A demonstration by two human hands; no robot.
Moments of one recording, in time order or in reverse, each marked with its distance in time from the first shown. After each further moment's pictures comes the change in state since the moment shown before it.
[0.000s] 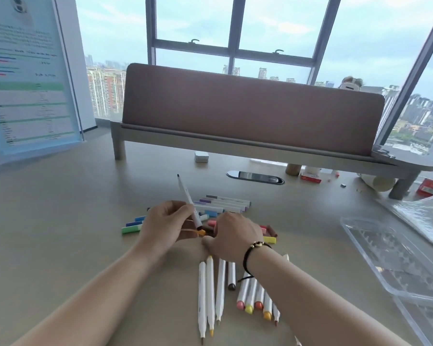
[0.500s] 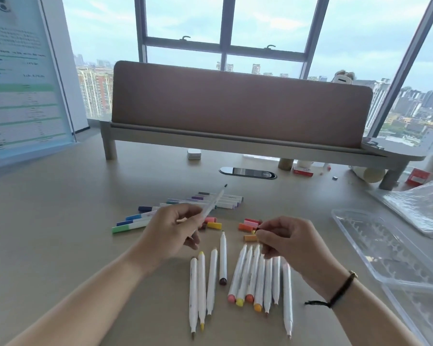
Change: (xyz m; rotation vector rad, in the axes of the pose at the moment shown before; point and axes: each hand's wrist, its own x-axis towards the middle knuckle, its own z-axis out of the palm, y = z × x) left_hand -0.016 0.000 0.005 0.272 -0.287 0.176; right_hand -0.064 0.094 -0.026 1.103 0.109 0.164
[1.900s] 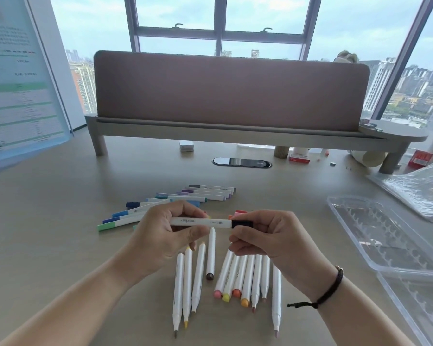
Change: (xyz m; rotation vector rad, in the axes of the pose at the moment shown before) left_hand -0.012 0.010 0.020 0.076 -0.084 0.168; right_hand -0.016 -0.013 0.007 0.338 -0.204 -0.025
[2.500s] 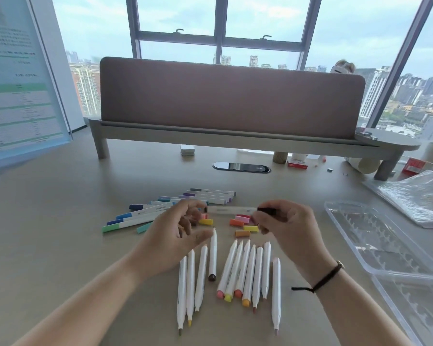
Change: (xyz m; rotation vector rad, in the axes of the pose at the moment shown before) left_hand 0.006 -0.025 -0.009 0.327 -0.002 0.064; right_hand 0.016 0.003 -0.022 -0.380 0.368 -0.173
